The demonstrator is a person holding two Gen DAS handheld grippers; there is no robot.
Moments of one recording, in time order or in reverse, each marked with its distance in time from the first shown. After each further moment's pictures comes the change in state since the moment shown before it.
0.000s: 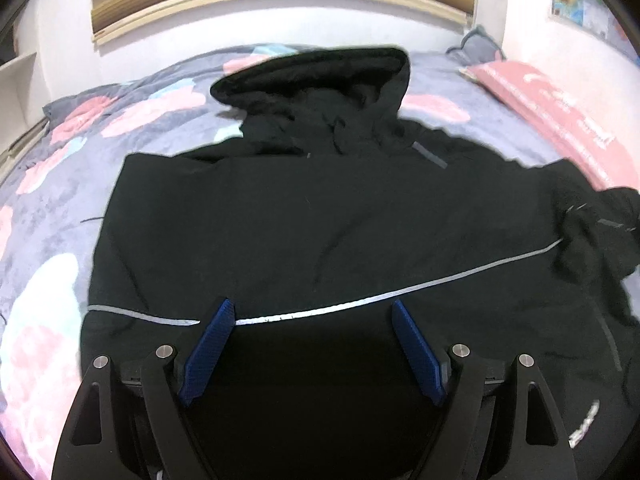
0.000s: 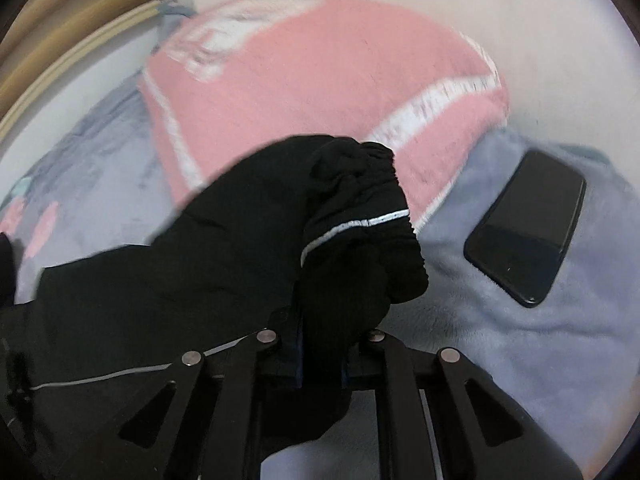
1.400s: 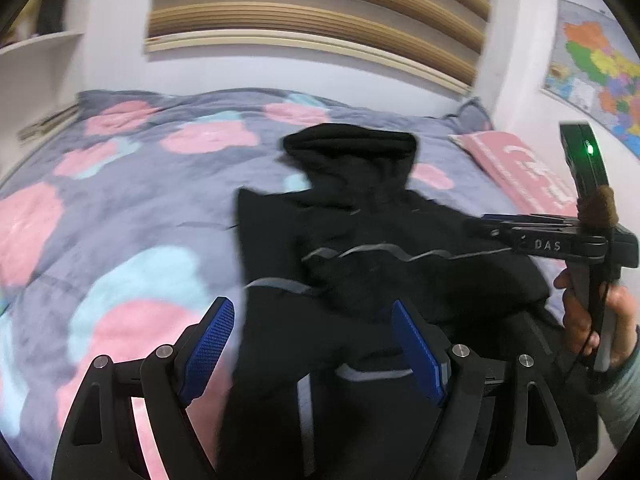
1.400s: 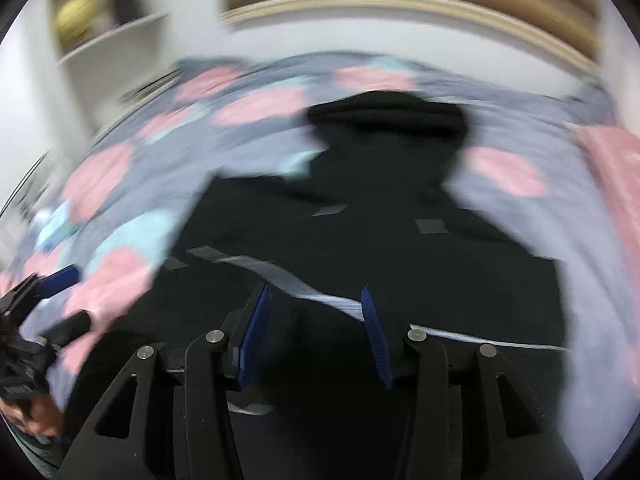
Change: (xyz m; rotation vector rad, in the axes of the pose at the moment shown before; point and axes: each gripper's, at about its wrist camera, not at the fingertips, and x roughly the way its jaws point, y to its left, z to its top) left arm -0.133 0.084 -0.010 -0.094 -0.109 -0.108; right arm -0.176 0.489 -0.215 -0.733 0.009 0.580
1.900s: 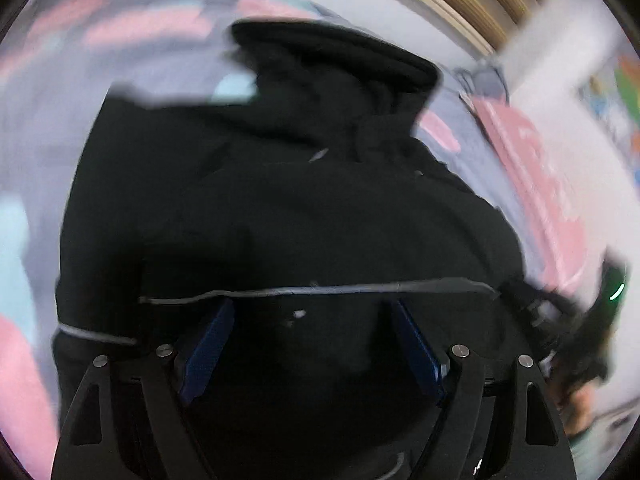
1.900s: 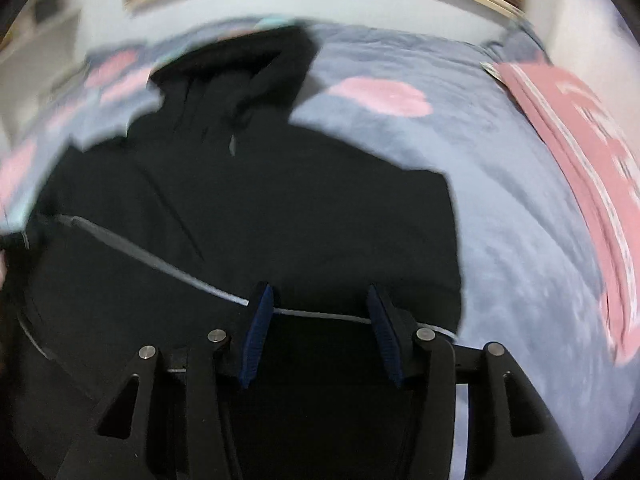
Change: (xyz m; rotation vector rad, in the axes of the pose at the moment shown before) left arm 0.165 -0.004 0.012 -0.251 0.279 -0.194; right arm 0.059 -0.118 -0.058 0.024 0.104 -0.203
